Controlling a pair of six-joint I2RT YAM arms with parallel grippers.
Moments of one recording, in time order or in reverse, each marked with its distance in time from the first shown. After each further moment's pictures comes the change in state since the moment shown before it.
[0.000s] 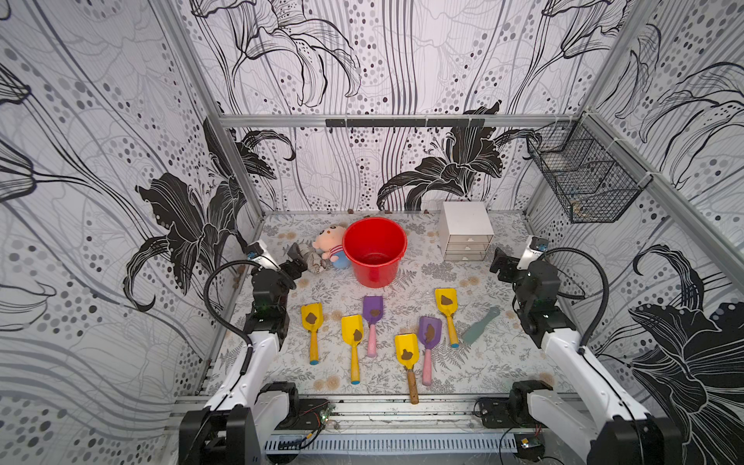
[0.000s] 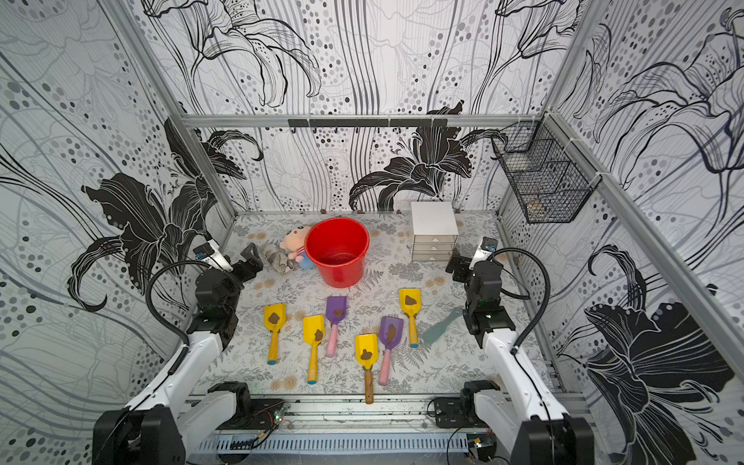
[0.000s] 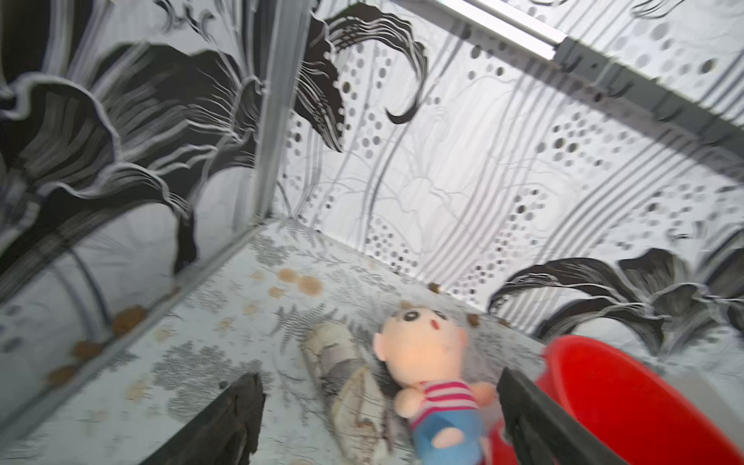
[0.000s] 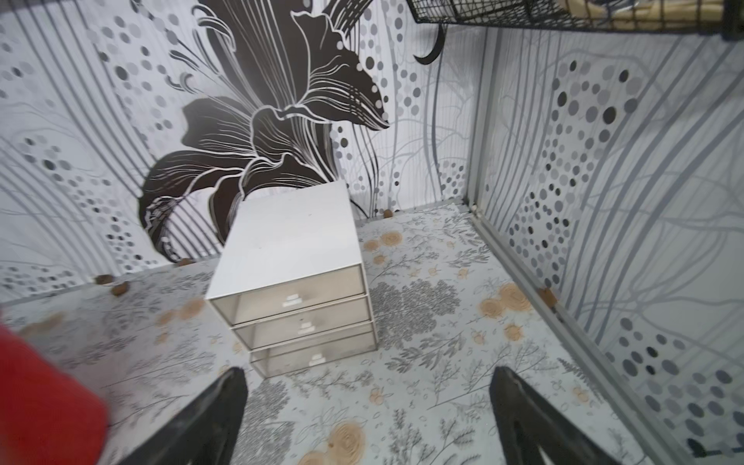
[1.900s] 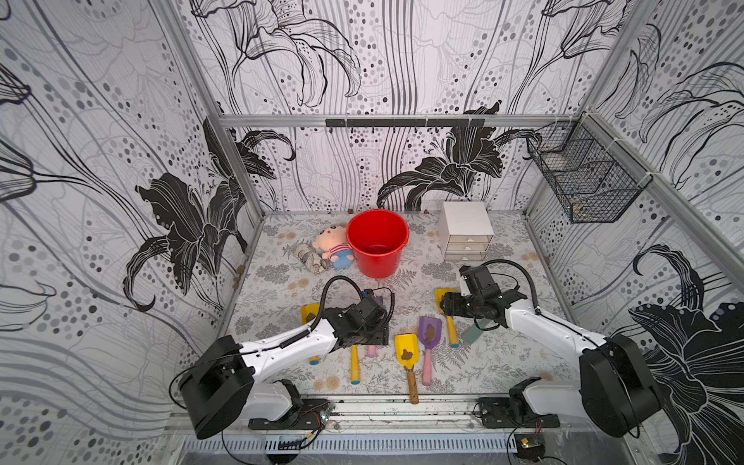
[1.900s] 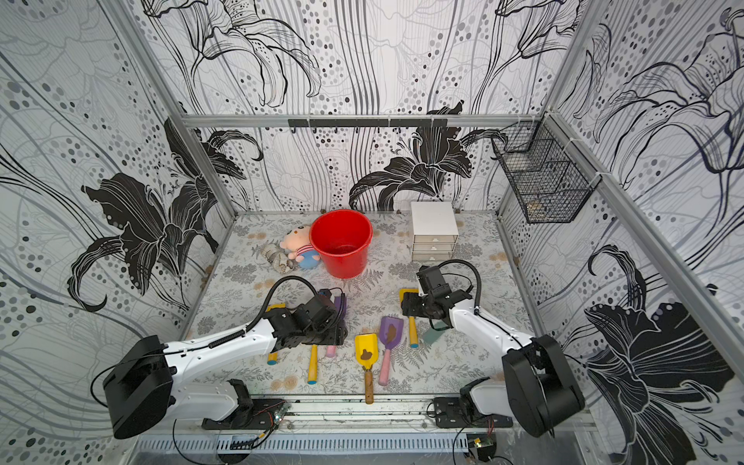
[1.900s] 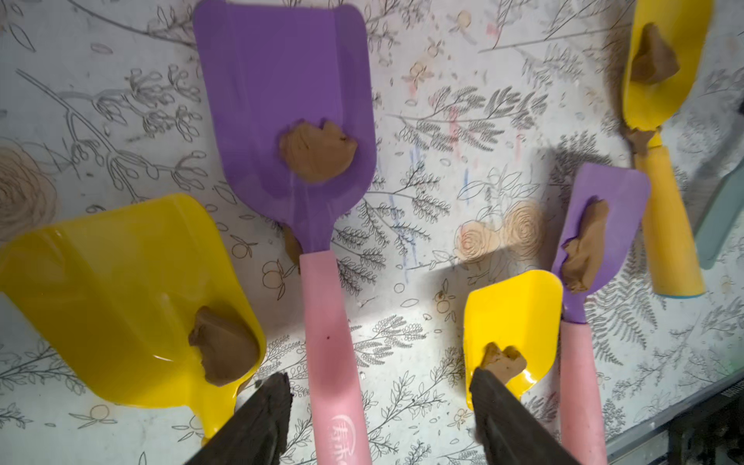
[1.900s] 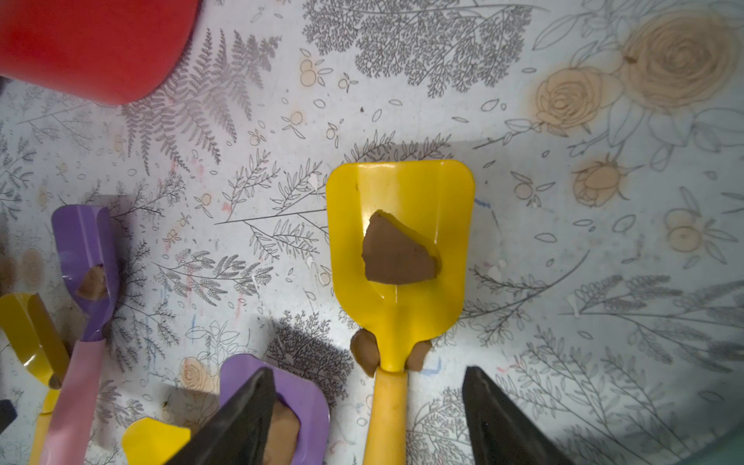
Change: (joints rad) left arm -0.893 0.363 0.240 -0.877 0.016 -0.330; right arm 0.316 0.419 0.119 -0.470 -0.296 0.234
